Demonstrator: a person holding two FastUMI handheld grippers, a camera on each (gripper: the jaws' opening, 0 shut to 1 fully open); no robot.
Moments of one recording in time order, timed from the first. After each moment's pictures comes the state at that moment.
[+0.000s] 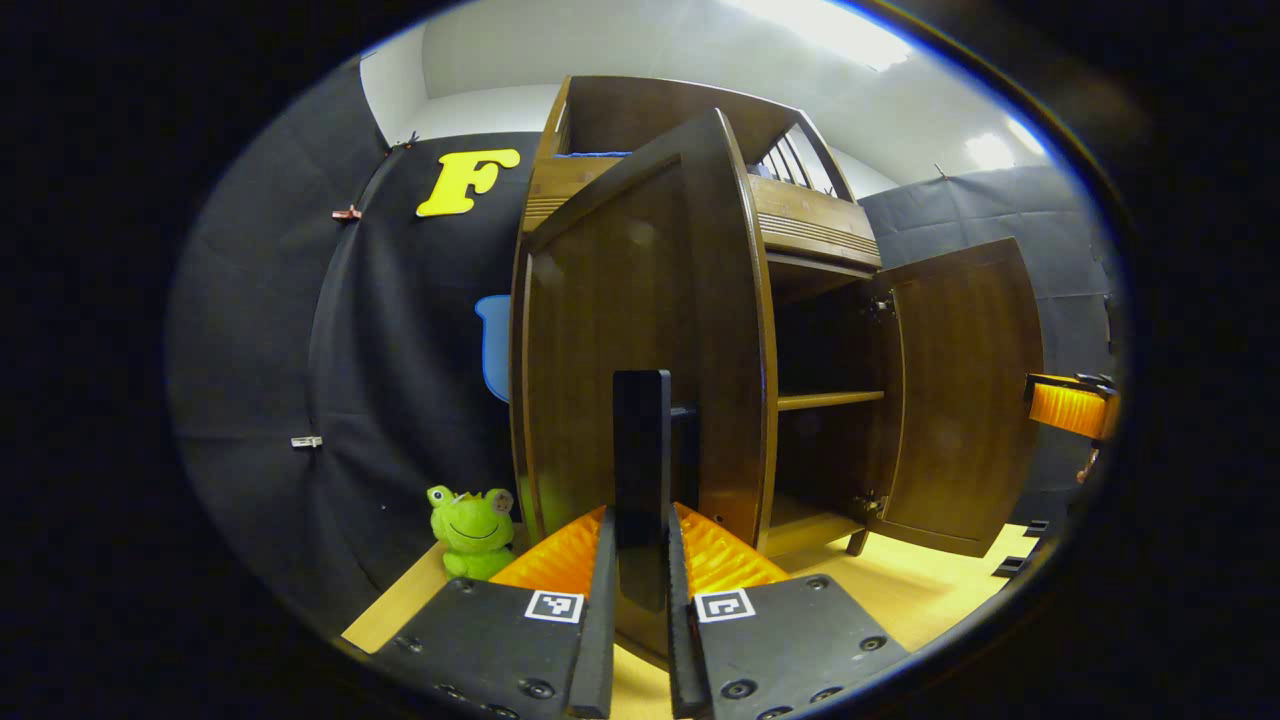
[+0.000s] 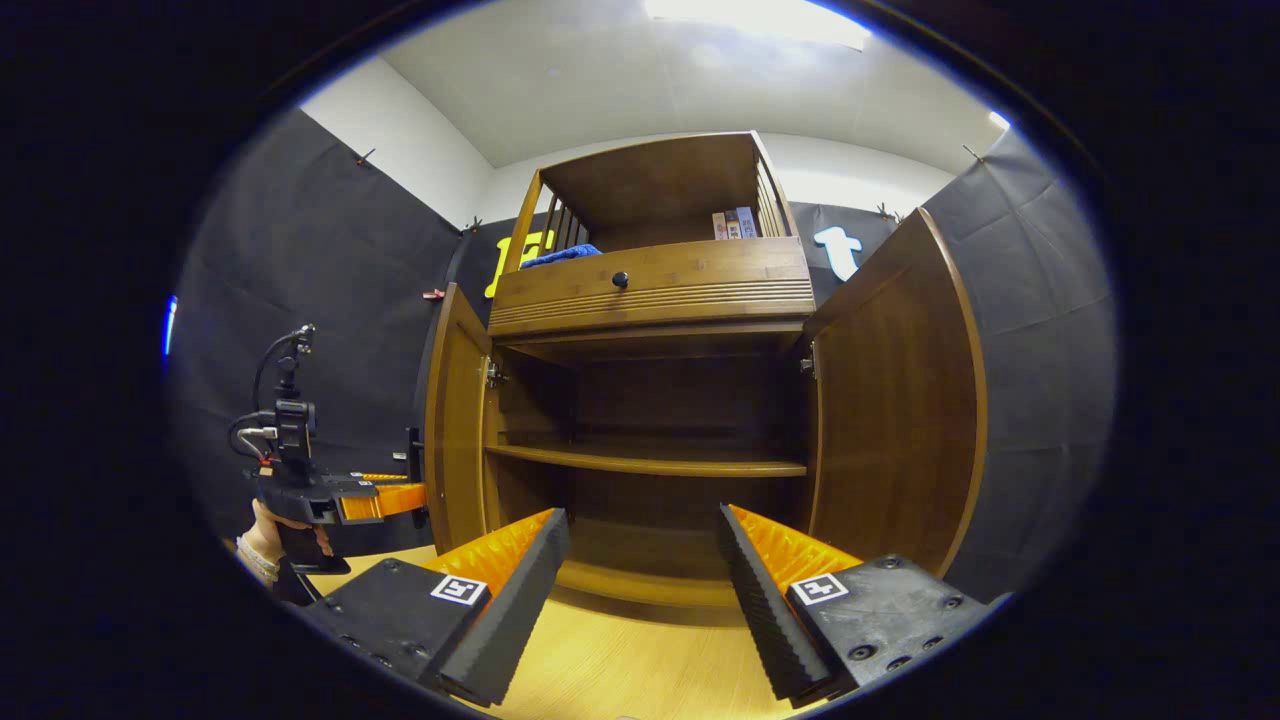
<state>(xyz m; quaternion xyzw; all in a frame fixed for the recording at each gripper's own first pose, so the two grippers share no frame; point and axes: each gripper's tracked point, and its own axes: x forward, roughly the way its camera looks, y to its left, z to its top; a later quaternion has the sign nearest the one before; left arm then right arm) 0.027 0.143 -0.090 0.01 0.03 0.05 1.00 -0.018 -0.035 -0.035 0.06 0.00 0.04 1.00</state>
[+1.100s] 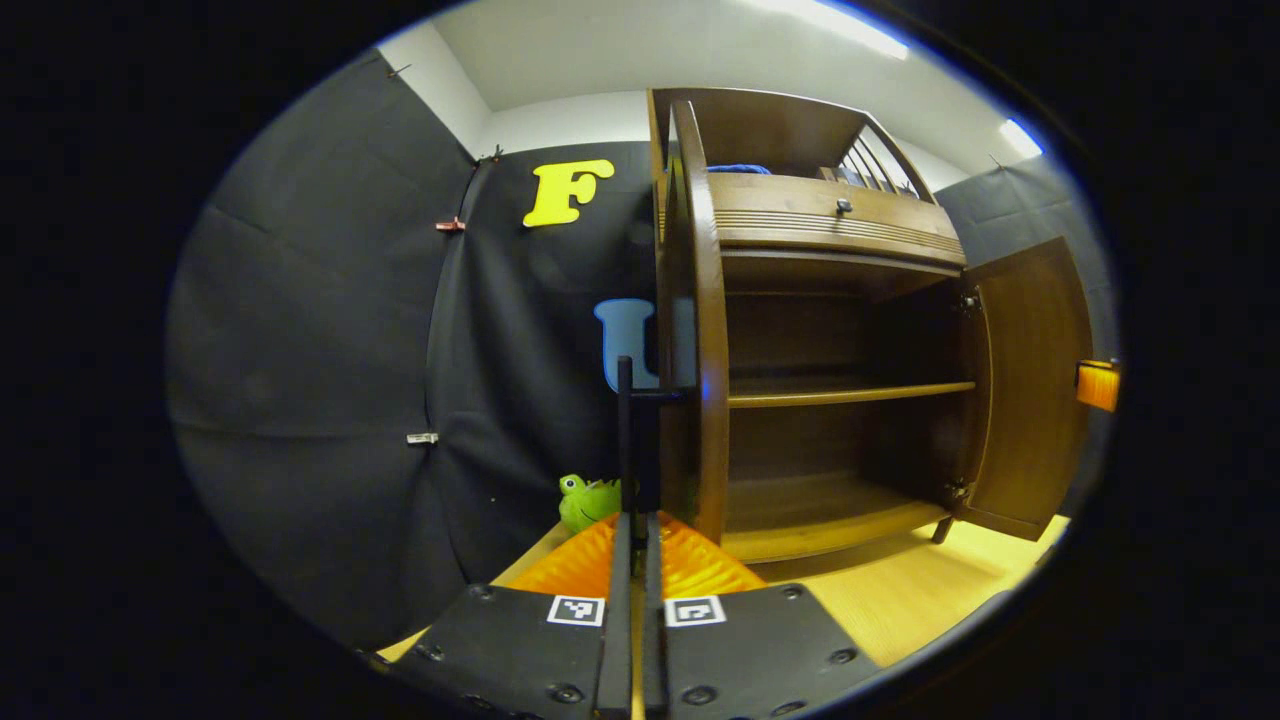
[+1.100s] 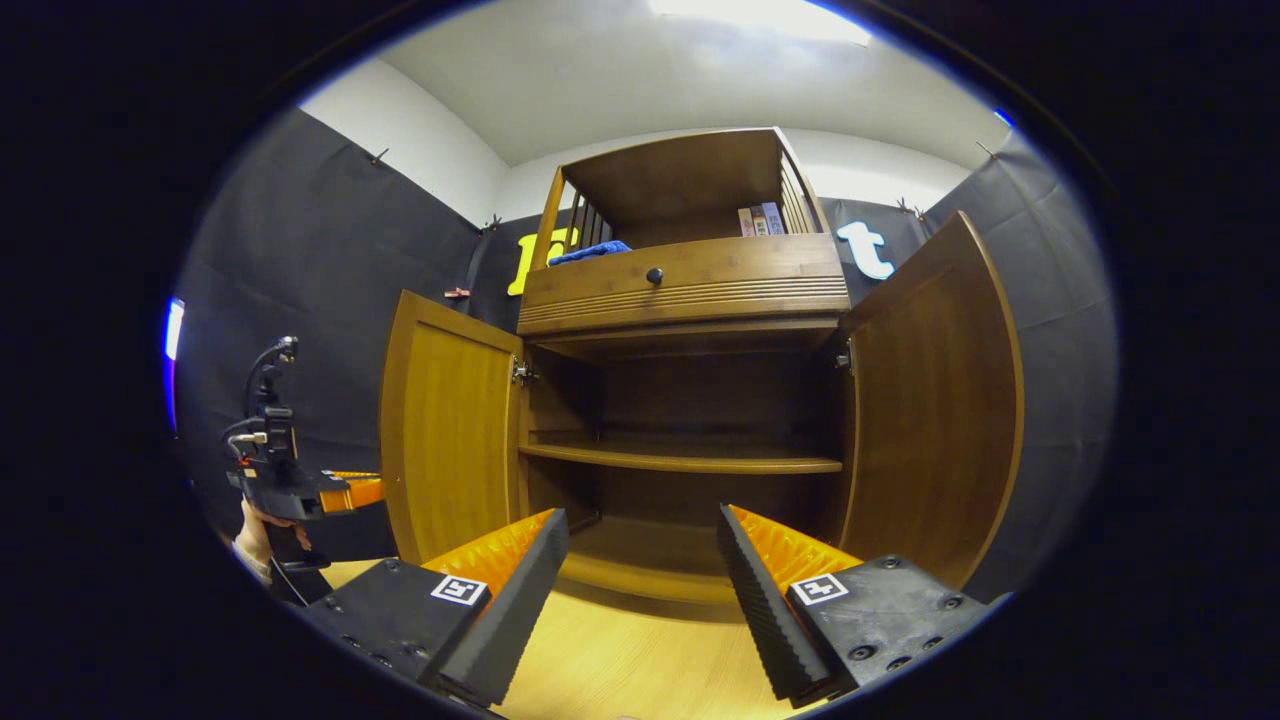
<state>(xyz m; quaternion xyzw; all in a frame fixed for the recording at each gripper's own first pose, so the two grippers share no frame) -0.052 0.224 -0.091 0.01 0.02 0.18 0.98 -0.021 0.003 -0.033 0.06 0.01 0.07 1.00</state>
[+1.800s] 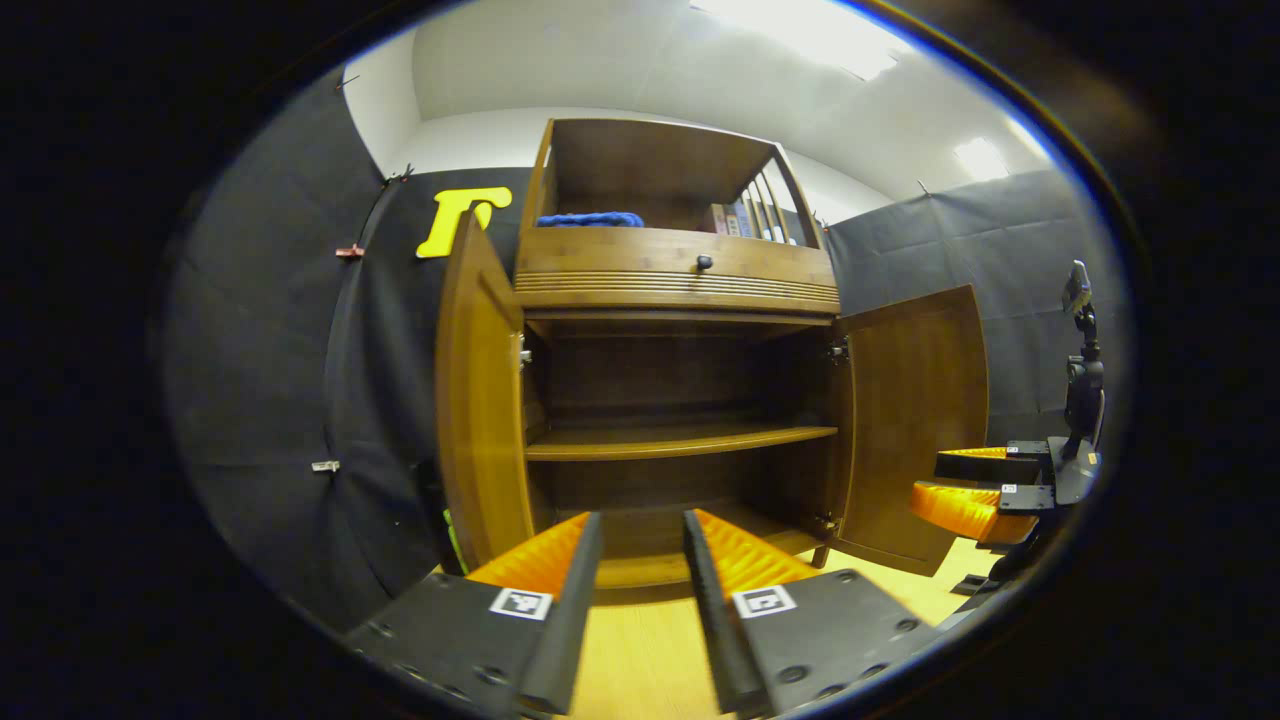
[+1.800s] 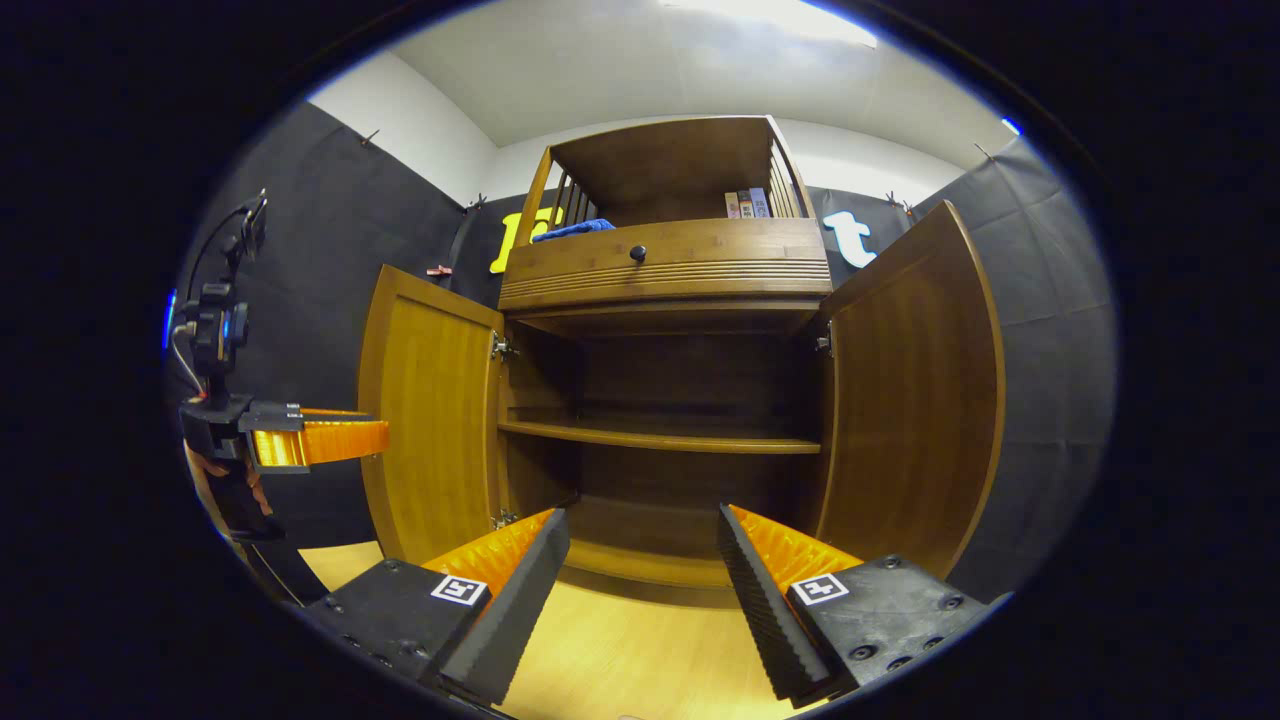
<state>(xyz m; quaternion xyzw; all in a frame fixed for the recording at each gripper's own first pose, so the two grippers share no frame) -0.040 0.083 -0.016 0.04 0.00 0.04 1.00 -0.027 -0.015 -0.048 0.04 0.04 0.03 1.00</state>
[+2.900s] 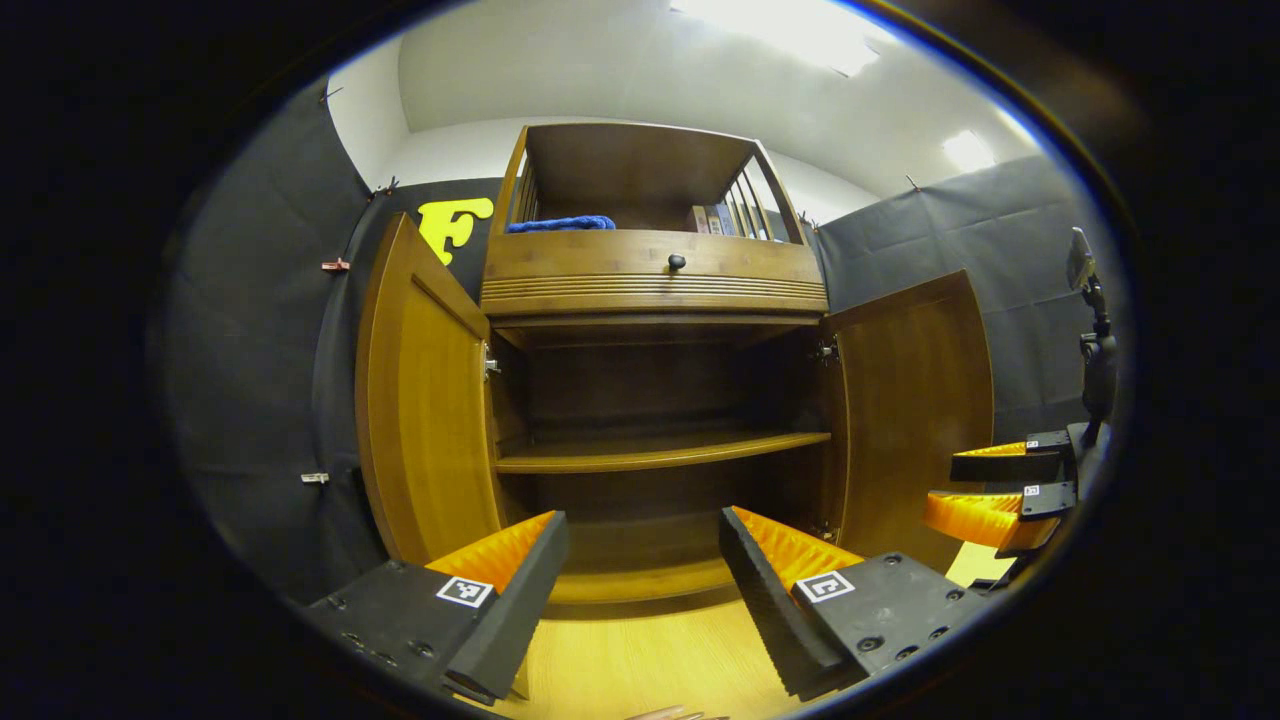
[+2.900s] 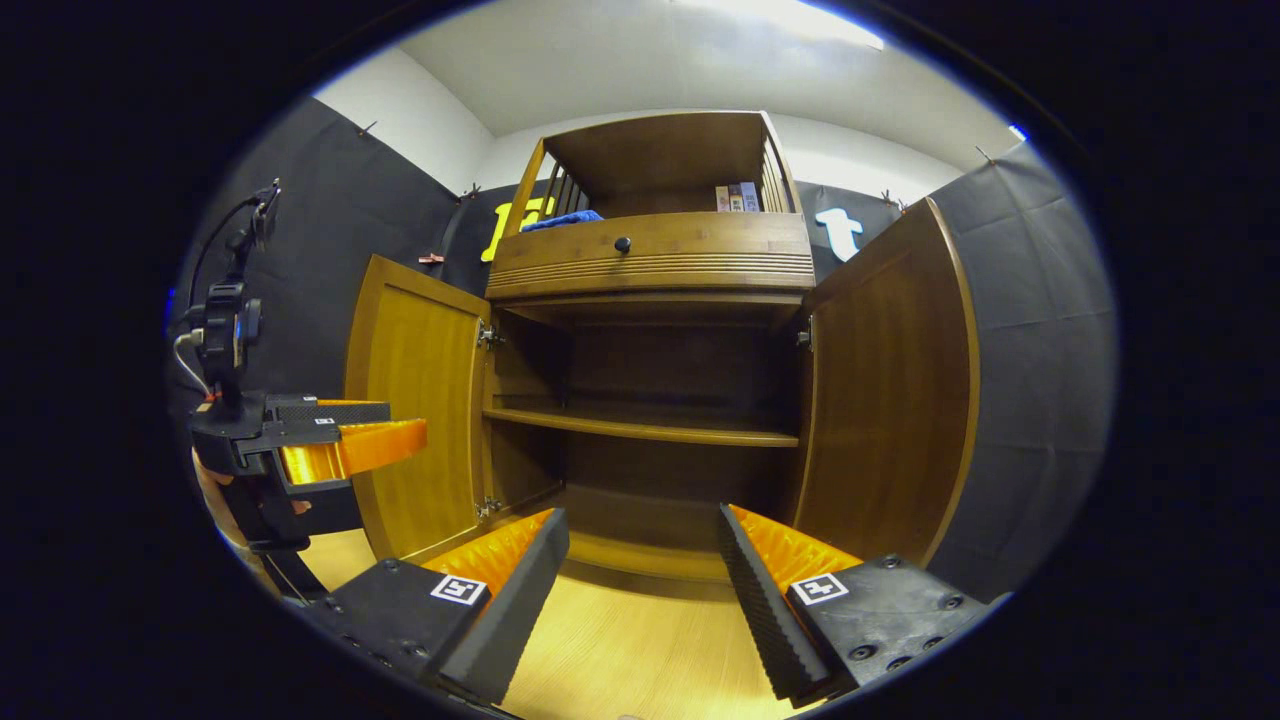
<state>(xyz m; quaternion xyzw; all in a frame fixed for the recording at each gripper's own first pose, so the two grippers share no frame) -0.010 0.057 -0.023 0.04 -0.01 0.04 1.00 -0.034 -0.033 -0.047 0.04 0.05 0.03 1.00</state>
